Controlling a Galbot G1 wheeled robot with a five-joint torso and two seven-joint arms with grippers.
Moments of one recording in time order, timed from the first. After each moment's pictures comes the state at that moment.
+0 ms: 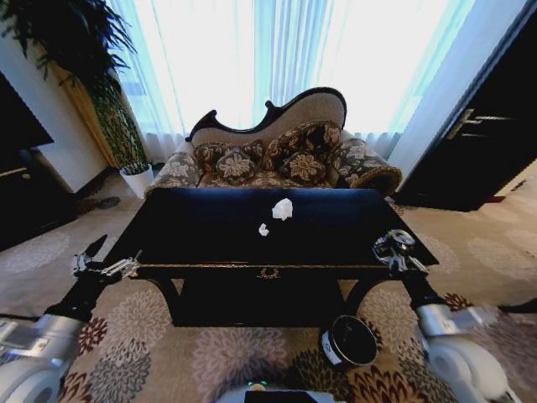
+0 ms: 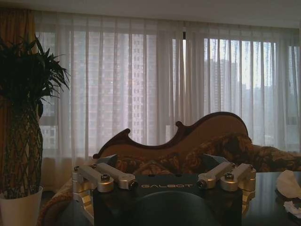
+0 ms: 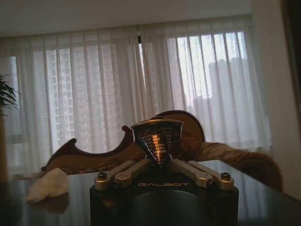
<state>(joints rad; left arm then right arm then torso) 1.97 -1.03 -1.19 -2.40 -0.85 -0.05 0.11 -1.81 1.09 0.97 2.14 0.76 0.25 -0.08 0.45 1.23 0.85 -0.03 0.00</state>
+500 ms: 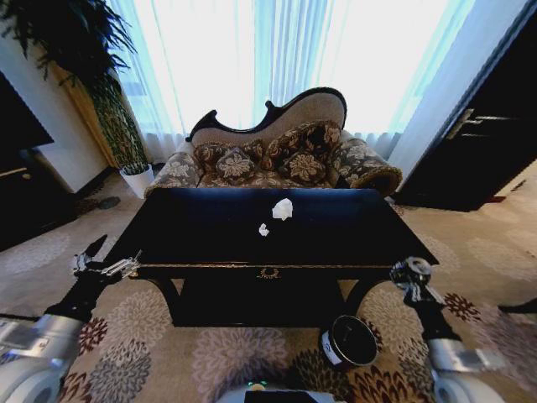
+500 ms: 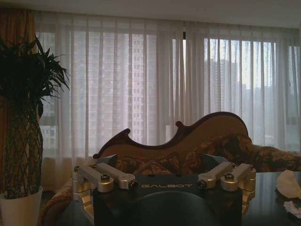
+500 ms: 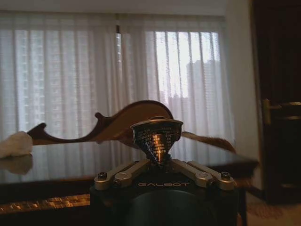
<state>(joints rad) 1.97 -1.03 -1.19 -2.40 -0.85 -0.05 0.11 -1.84 1.21 0.94 1.95 0.66 0.43 -0.13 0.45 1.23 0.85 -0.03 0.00</state>
